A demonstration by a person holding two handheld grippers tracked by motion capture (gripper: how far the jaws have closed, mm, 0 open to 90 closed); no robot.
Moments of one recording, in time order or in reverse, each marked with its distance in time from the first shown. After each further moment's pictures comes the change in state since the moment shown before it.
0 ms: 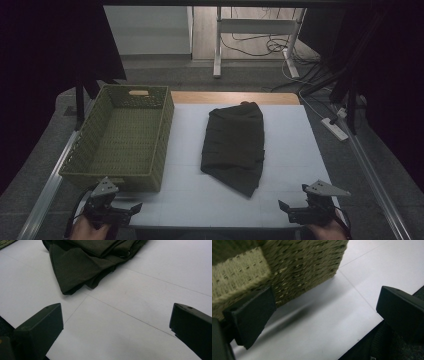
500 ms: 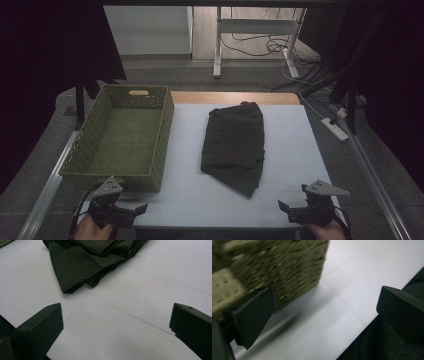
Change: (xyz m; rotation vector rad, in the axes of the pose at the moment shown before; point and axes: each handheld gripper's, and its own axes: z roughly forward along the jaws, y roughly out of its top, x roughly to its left) left arm -0.007 0.008 0.006 -0.041 -0.111 0.028; right arm 0.000 0.000 0.001 0.012 0.003 -0.001
